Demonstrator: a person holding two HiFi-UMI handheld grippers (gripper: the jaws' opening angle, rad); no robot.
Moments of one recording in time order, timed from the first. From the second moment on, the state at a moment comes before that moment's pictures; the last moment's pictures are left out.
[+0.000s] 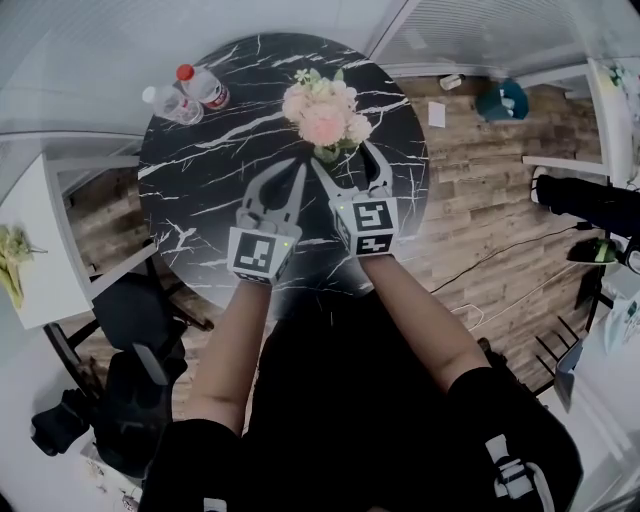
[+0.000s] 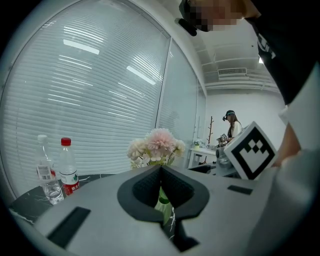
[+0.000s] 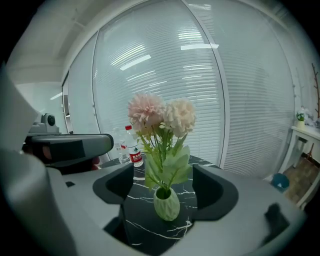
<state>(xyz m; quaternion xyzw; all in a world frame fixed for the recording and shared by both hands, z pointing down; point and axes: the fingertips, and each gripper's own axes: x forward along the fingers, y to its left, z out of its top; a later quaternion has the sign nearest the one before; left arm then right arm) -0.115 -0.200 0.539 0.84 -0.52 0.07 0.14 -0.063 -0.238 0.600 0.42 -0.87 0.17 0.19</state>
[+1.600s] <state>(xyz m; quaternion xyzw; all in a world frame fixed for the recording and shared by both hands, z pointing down) -0.128 -0.197 0.553 0.83 -0.53 0.06 0.15 -0.080 -0.260 0.606 0.41 -0.88 0.14 0.18</state>
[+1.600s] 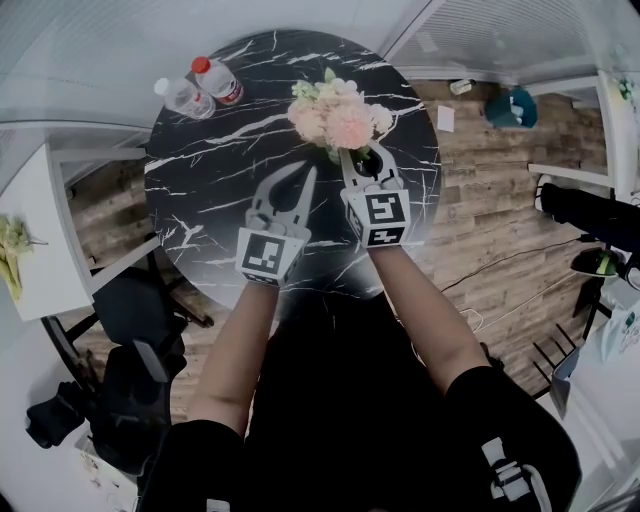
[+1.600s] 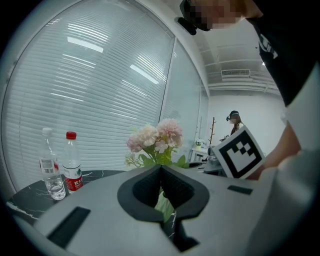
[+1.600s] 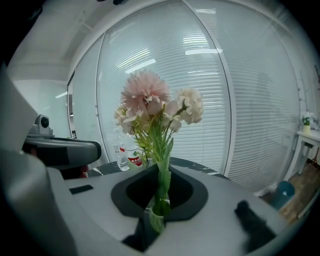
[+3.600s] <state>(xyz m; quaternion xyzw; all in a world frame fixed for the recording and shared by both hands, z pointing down) -0.056 -0.166 0.446 0.87 -0.49 0.03 0.08 0.004 -0.217 0.473 0.45 -0.88 0.11 0.12</state>
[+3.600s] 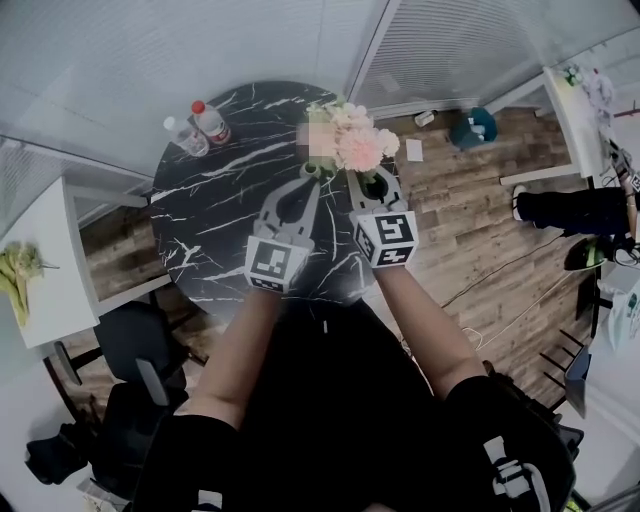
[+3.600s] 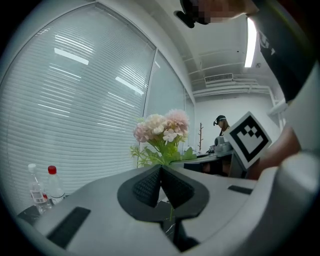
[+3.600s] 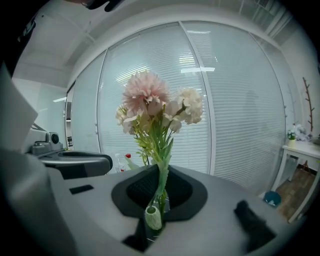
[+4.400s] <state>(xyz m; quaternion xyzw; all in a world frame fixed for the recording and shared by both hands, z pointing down) 0.004 -0.151 0.526 0.89 -0.43 0.05 0.13 0.076 -0.183 0.583 0.49 -0.83 0.21 0.19</state>
